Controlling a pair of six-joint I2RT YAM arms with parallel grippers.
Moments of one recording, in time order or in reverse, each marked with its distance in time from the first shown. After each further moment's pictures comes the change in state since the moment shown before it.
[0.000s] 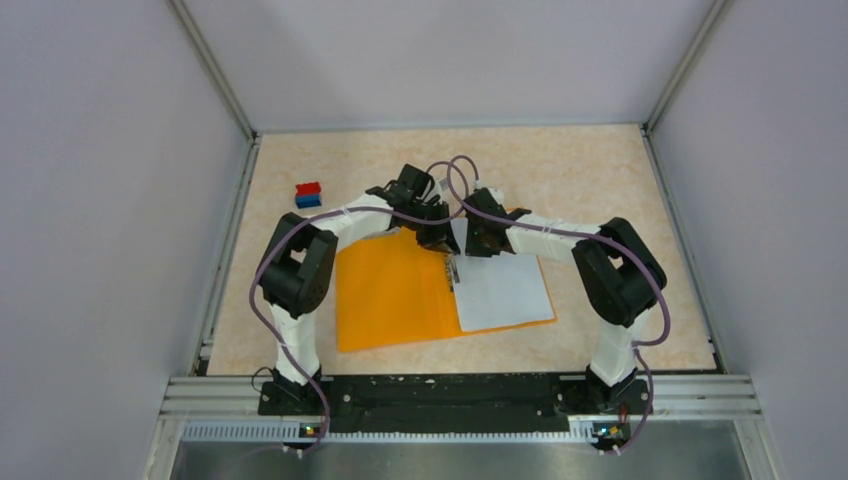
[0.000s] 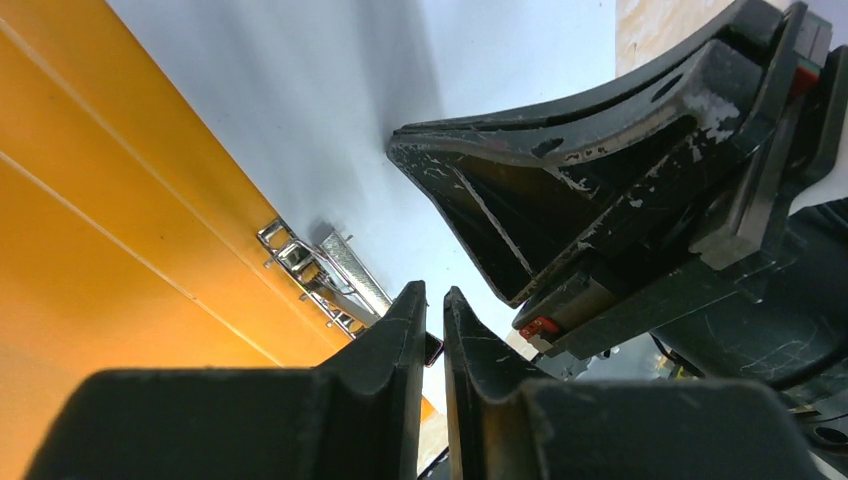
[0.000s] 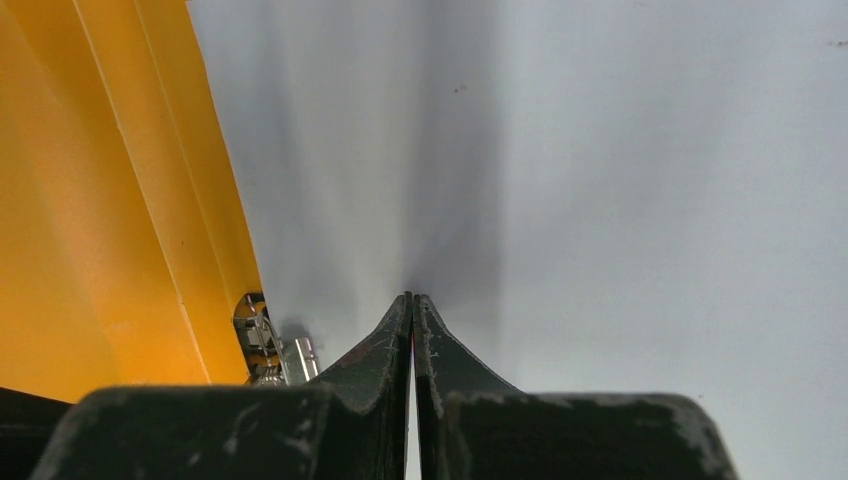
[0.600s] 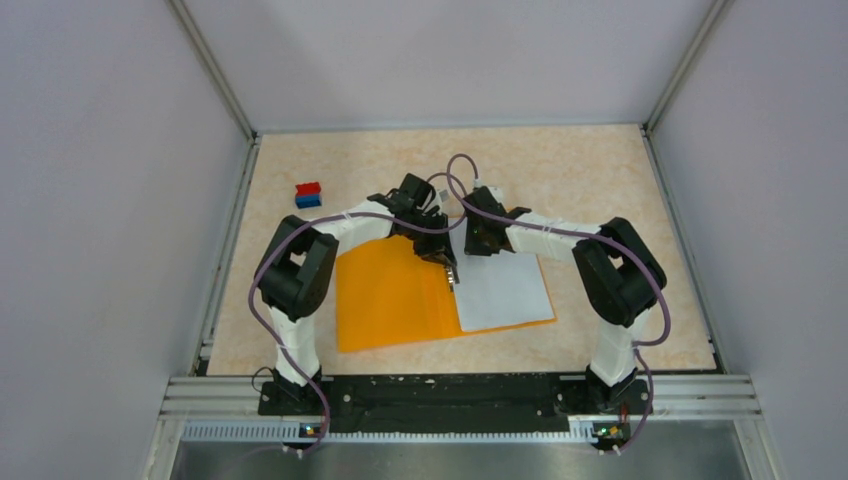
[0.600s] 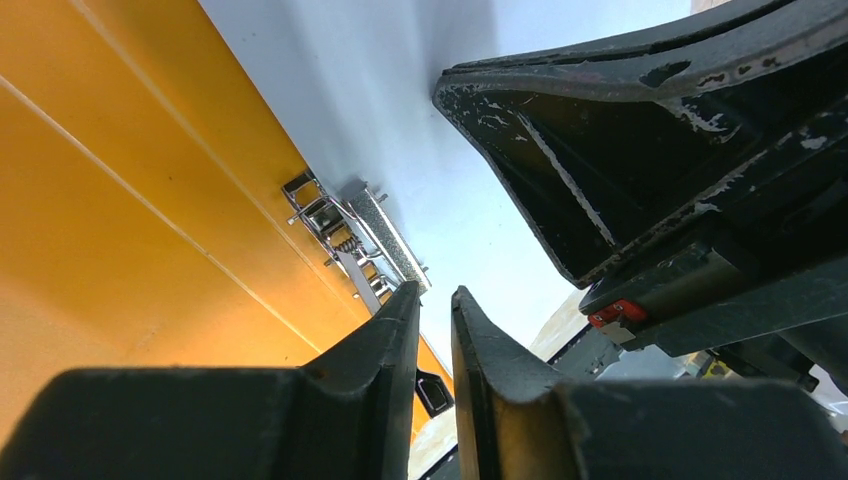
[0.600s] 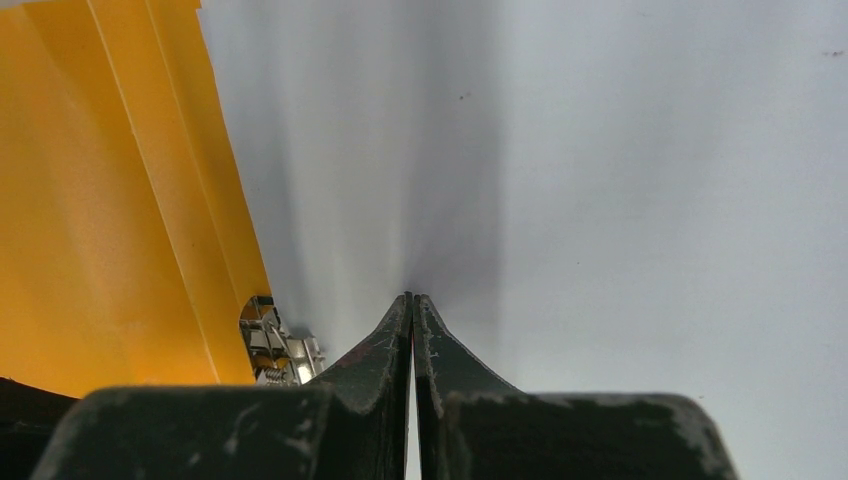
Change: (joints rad) left arm -0.024 -0.024 -0.064 -0.026 -0.049 0.021; right arm 0.000 0.000 0.014 -0.010 -0.003 0.000
